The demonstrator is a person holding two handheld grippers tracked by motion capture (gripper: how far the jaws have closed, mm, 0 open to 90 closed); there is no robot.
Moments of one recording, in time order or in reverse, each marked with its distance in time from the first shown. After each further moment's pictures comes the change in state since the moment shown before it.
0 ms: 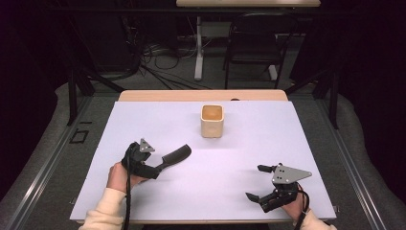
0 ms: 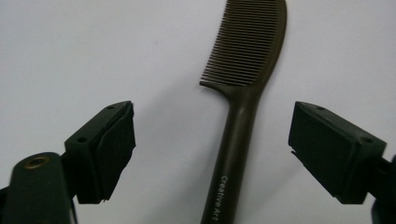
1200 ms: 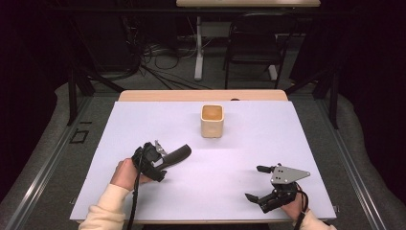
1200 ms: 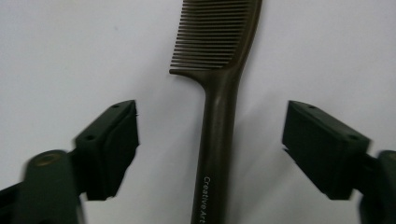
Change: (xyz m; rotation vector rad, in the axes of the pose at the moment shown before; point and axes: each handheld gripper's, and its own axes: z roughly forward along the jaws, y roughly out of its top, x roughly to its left) left arm -0.014 0.021 0.016 0.215 -0.006 0.173; right arm 0.001 -0.001 0.002 0.008 0.007 0.000
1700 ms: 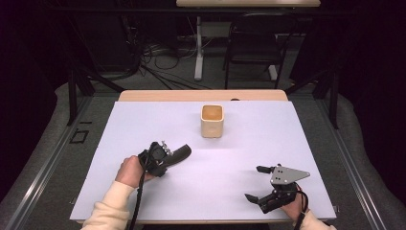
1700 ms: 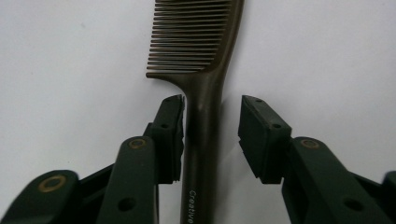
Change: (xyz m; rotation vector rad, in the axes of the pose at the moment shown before) left arm -0.002 0.015 0.010 0.094 -0.056 0.033; right arm 0.001 0.000 0.000 0.005 0.003 -0.001
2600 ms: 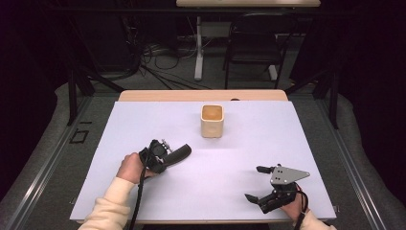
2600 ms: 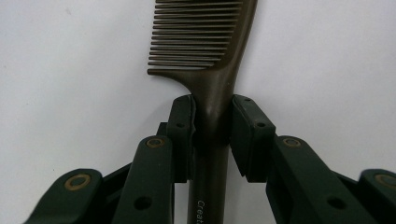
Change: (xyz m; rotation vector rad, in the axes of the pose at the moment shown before) left arm 0.013 0.004 0.012 0.037 -0.072 -0.028; right arm 0.000 0.000 0.000 0.005 -0.001 0.002
